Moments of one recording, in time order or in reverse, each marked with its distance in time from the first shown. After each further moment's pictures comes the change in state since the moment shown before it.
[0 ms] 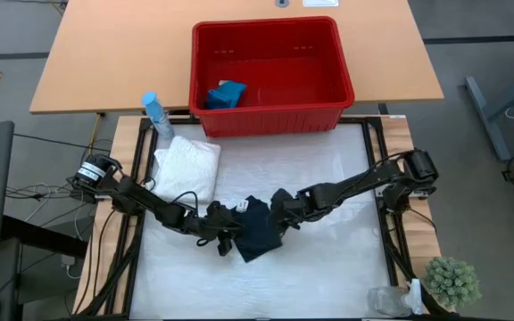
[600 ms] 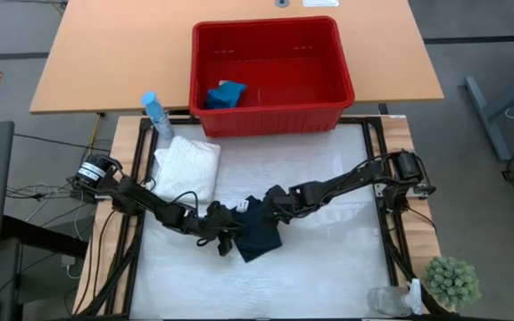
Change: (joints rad) left arm 0.001 0.001 -0.001 0.005 -0.003 0.002; right arm -0.059 0.133 0.003 0.087 -0.044 0.104
